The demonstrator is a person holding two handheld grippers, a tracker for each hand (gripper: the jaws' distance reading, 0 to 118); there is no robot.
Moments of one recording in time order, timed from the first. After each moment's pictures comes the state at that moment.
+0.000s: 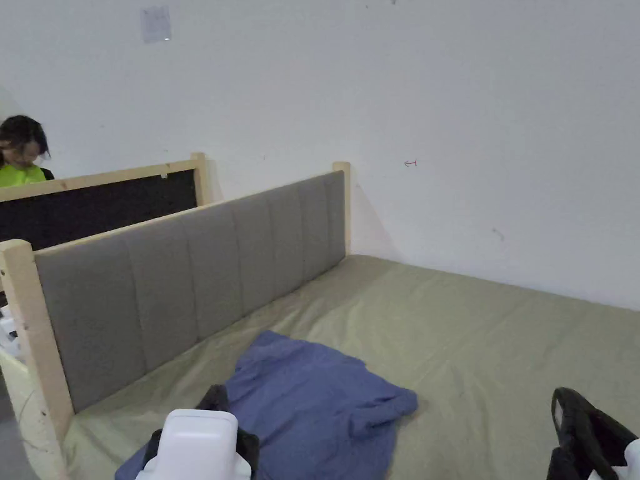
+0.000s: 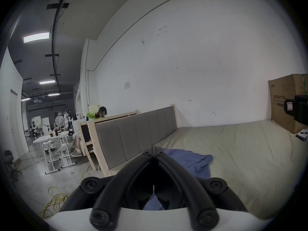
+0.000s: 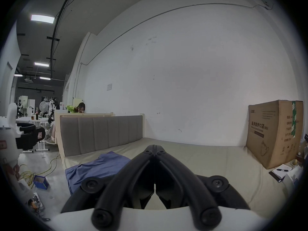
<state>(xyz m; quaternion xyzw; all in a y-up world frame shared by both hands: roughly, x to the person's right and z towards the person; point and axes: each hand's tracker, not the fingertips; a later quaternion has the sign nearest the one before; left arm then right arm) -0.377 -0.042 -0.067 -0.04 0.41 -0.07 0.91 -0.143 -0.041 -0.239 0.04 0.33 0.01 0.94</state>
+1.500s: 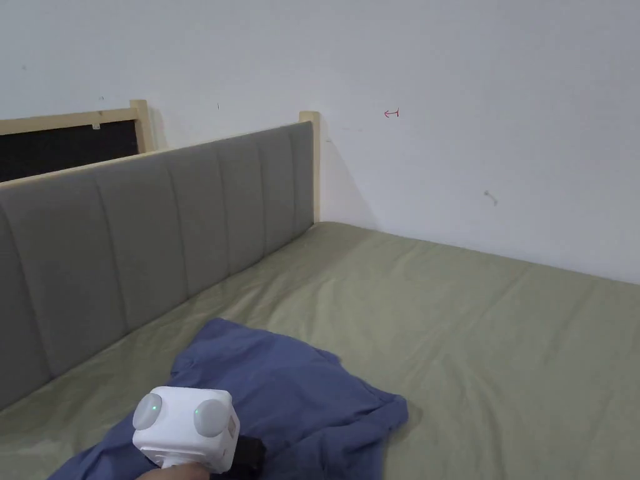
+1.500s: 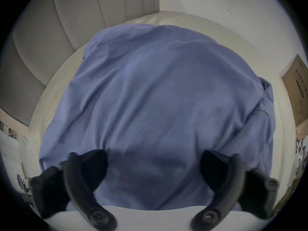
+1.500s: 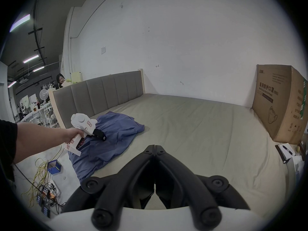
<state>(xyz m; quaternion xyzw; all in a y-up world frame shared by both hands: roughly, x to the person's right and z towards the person) -0.677 -0.247 -0.371 -0.51 0.26 0.16 0.80 -0.127 -0.083 -0.317 -0.18 0.35 0.04 0.92</state>
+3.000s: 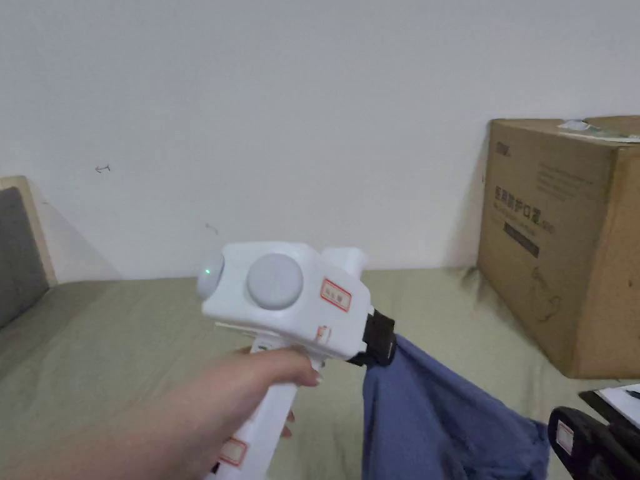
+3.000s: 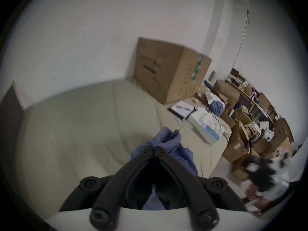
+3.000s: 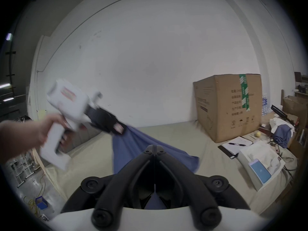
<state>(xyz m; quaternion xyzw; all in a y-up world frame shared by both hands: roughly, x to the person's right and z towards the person) -0.131 0.029 -0.457 -0.38 -0.26 0.03 0.89 0.130 -0.017 -0.264 -0.07 0.15 -0.07 0.98</state>
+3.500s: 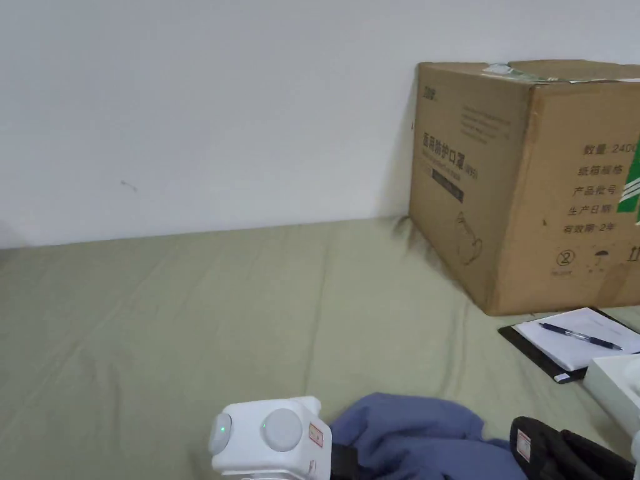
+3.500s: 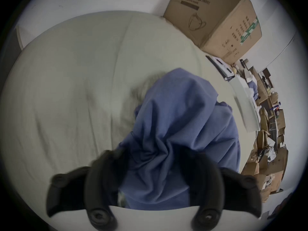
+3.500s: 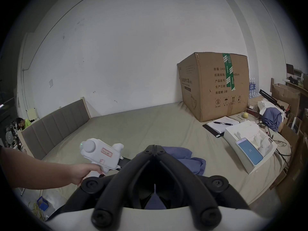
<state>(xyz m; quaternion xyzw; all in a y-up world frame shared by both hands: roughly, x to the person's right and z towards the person) -0.099 -0.205 -0.493 -0.54 -0.15 0.10 0.82 0.163 -0.063 -0.267 -0.15 0.10 -0.07 0.98</state>
